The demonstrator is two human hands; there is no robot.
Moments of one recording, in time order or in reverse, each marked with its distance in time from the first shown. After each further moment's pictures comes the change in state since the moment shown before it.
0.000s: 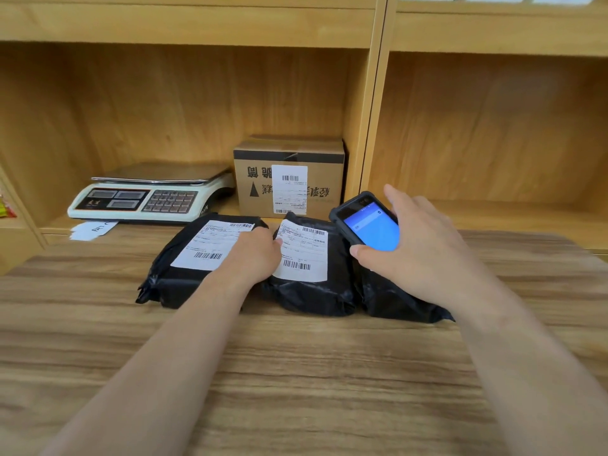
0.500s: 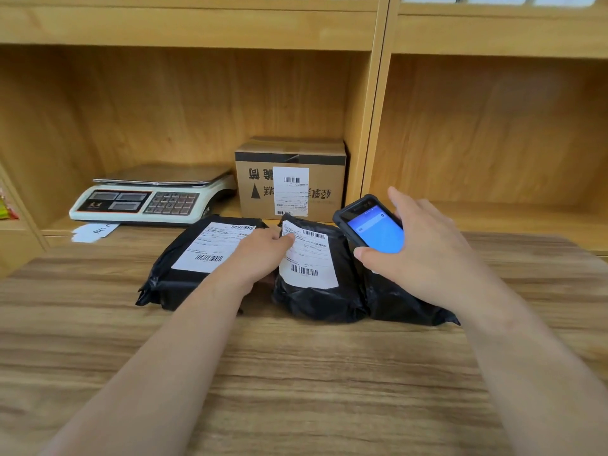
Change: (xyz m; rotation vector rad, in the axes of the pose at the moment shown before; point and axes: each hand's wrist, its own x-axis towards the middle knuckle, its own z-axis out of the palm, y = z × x) left_hand -0.013 0.005 -0.009 -0.478 -0.107 -0.023; right_hand 0.001 0.001 -0.001 0.008 -0.019 0.012
